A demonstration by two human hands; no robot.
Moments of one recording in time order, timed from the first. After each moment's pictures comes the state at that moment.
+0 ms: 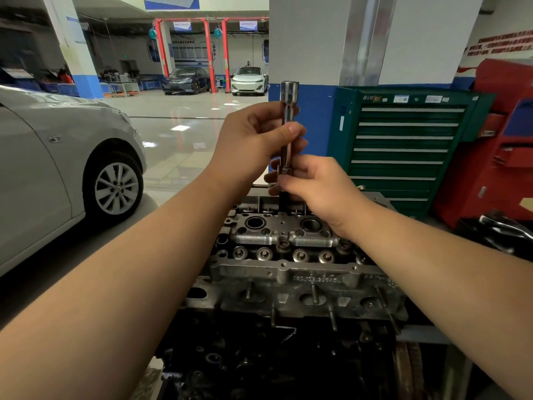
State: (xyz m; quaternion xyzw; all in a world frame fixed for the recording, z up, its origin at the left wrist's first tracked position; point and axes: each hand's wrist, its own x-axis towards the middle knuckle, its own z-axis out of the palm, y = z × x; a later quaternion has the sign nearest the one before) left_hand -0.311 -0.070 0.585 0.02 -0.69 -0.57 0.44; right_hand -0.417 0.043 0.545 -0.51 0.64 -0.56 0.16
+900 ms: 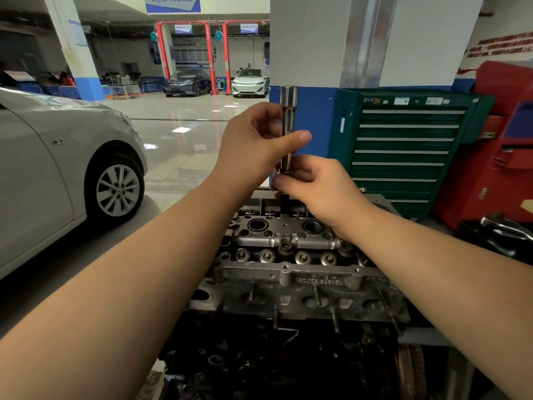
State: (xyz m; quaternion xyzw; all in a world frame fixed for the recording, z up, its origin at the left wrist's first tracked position) left_hand -0.314 -0.069 0.585 0.08 -0.73 -0.48 0.48; right_hand -0.418 0.042 0.544 -0.51 0.65 -0.56 0.11
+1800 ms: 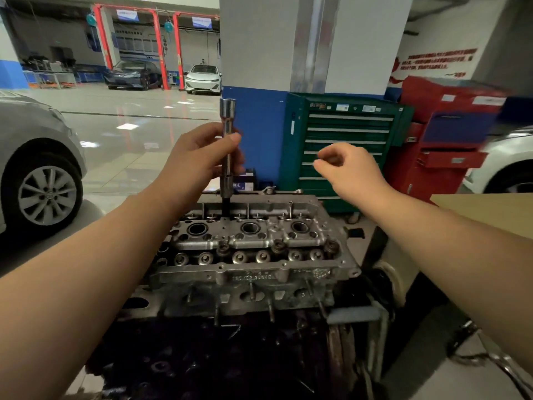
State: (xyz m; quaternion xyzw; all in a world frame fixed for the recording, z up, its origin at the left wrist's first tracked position) left_hand -0.317 -0.066 0.578 0.06 -0.74 -0.55 0.38; right_hand -0.524 0.133 0.576 -0.38 0.81 -0.44 -0.09
